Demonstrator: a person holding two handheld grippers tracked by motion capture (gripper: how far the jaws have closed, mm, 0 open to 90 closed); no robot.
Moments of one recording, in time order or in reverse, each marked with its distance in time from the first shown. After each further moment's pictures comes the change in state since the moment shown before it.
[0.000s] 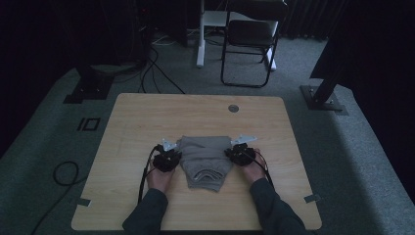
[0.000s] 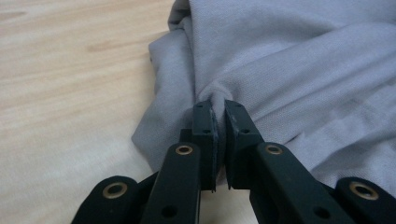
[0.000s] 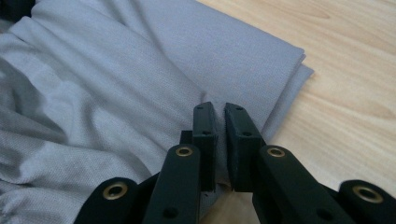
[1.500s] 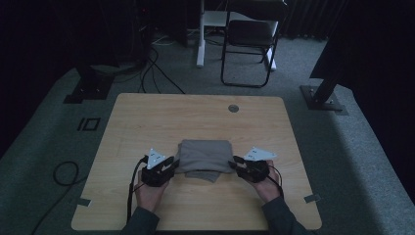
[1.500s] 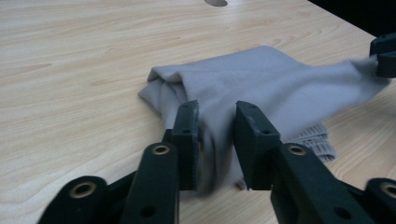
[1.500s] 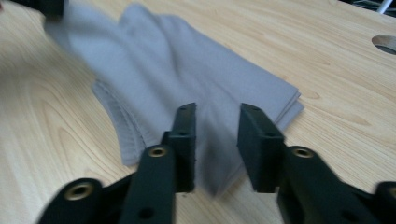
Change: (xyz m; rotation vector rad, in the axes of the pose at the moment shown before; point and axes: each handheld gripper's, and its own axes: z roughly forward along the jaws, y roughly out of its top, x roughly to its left) left arm -0.020 -0.017 -0.092 -0.197 -0.100 0.010; right arm 0.032 -0.022 -0.084 -0.182 0.081 -0.071
